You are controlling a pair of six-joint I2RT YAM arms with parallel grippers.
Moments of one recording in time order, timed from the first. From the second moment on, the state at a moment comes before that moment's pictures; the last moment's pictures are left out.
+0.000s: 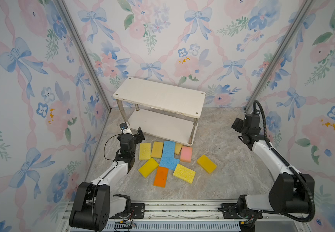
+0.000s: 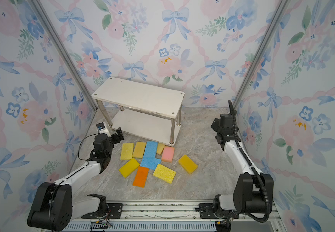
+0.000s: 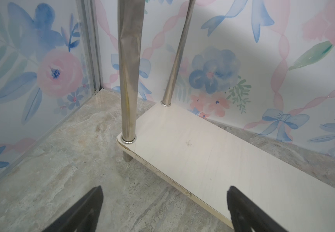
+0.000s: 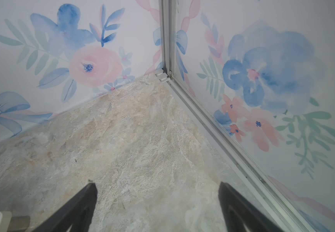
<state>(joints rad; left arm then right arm) -0.16 1.21 0.54 0.40 -0.28 -0.31 -0.03 1.39 1.08 -0.28 0.37 0.36</state>
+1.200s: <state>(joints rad) -0.31 1.22 0.85 -0.28 0.11 -0.50 0.65 1.17 1.30 -0.72 0.13 0.42</state>
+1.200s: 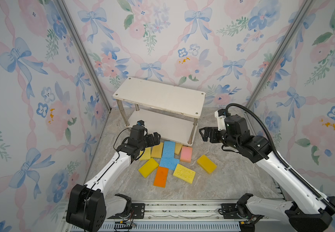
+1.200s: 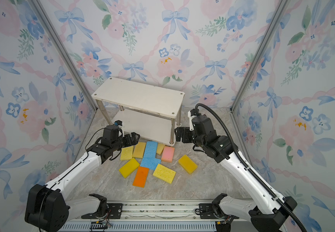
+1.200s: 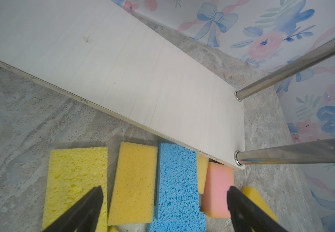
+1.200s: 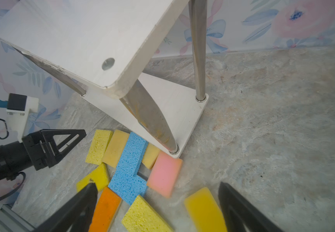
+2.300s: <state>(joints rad) -0.27 1.20 0.86 -0.37 0.13 -0.52 0.50 1.39 1.17 -0.30 0.32 0.38</state>
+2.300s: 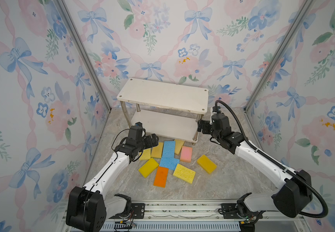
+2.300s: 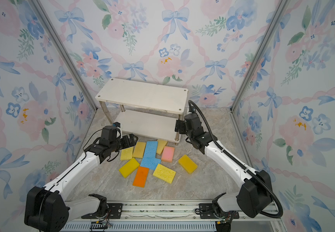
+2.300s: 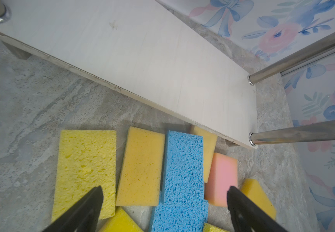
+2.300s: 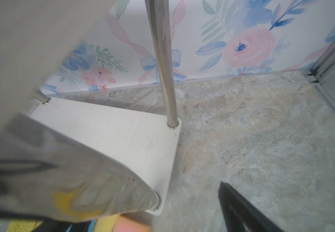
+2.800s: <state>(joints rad) -0.26 1.21 0.88 -0.38 0.11 -0.50 0.22 1.41 1.20 -0.32 0.12 0.38</state>
